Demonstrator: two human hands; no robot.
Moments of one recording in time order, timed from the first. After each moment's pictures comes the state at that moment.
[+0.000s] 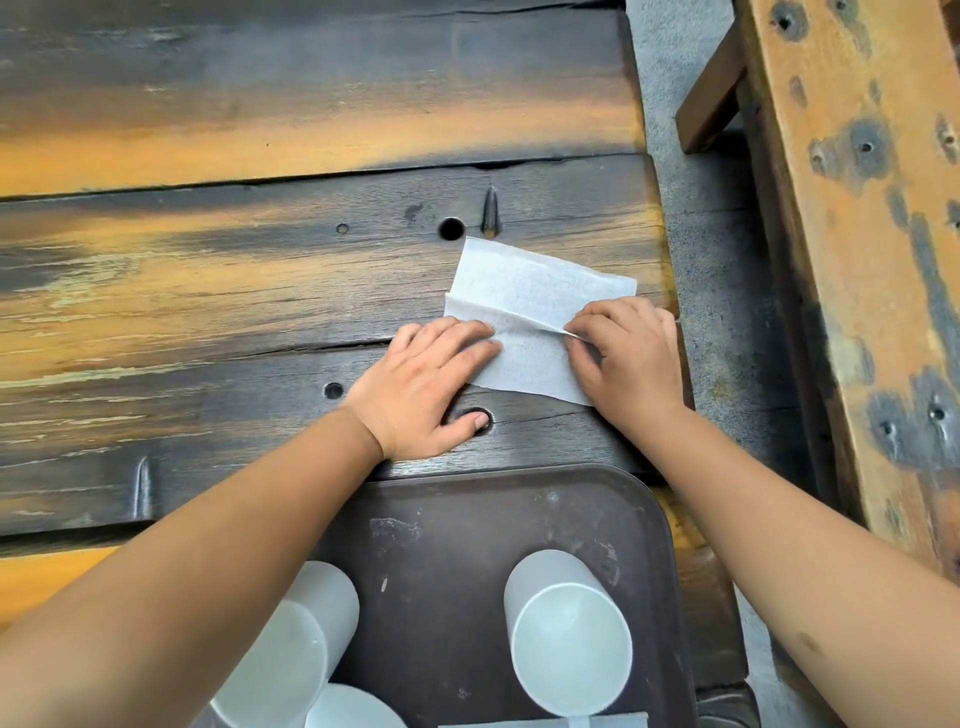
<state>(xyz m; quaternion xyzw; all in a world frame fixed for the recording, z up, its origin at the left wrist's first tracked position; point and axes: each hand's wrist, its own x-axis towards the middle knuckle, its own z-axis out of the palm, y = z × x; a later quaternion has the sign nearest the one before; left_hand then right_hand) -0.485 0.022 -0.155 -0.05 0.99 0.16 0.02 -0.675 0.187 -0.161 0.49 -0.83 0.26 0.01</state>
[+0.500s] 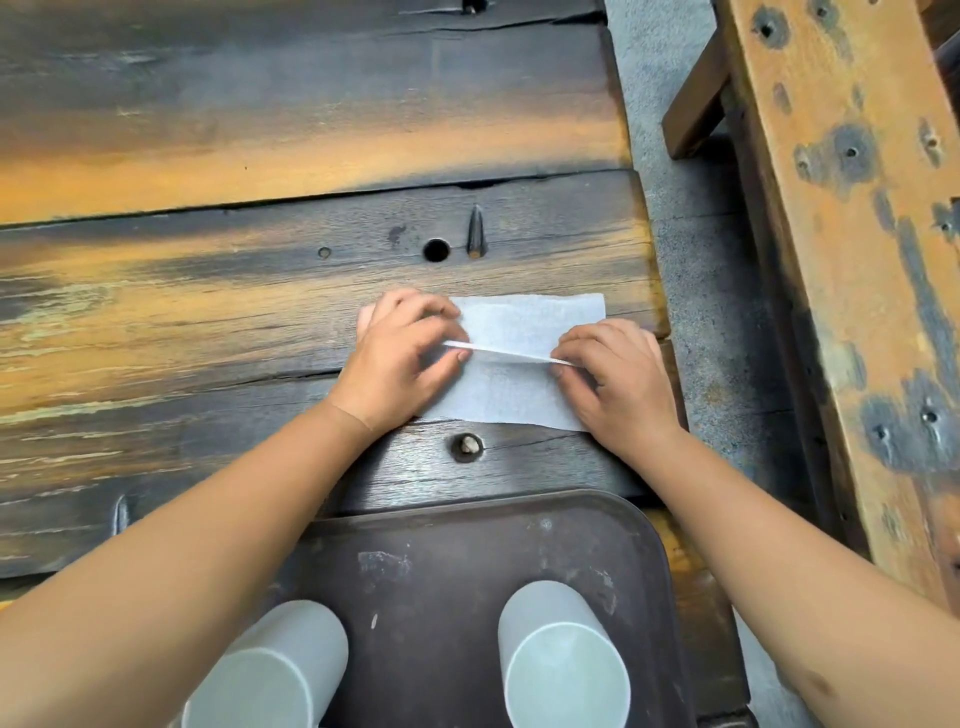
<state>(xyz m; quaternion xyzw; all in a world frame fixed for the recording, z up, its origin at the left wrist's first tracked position) -0.516 0.000 -0.148 -0.20 0.93 0.30 -0.11 -0.681 0.192 -0.165 0.51 -0.80 0.30 -0.04</state>
